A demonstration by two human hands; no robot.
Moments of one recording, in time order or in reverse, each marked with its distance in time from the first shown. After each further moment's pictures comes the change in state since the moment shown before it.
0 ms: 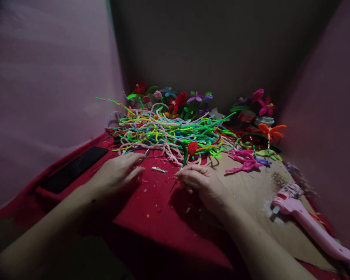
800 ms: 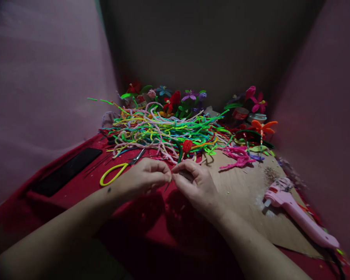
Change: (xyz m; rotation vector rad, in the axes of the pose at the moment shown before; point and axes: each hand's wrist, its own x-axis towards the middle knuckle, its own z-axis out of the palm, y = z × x) left_hand 0.018 0.073 0.000 -1.039 -0.360 0.028; right_hand -0.014 -0.012 0.010 -0.494 0.130 -0.329
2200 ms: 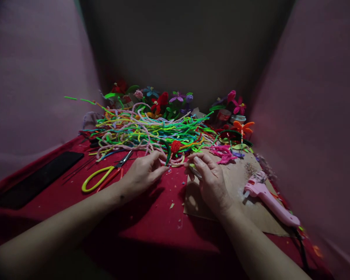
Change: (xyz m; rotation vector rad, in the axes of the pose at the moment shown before) left_hand 0.029 -0.024 0.011 0.480 0.333 0.275; right_hand -0.006 0.006 -0.031 0.395 0.312 0.118
